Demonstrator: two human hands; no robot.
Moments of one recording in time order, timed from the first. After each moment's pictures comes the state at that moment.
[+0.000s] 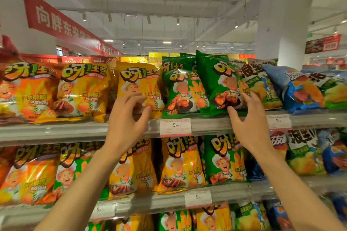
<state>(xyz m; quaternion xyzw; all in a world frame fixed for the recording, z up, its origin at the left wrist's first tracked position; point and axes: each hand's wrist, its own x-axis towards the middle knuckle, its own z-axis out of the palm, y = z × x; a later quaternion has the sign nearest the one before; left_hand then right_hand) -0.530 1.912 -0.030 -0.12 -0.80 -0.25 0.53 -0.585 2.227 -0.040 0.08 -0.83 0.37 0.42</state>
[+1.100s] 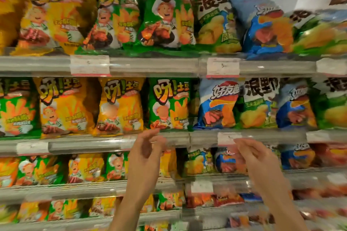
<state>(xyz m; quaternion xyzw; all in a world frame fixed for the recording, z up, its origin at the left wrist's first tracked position) -0.490 2.187 -0.220 0.04 -0.67 -0.68 0.28 -0.542 2.445 -0.226 0.01 -0.75 0.64 0.14</state>
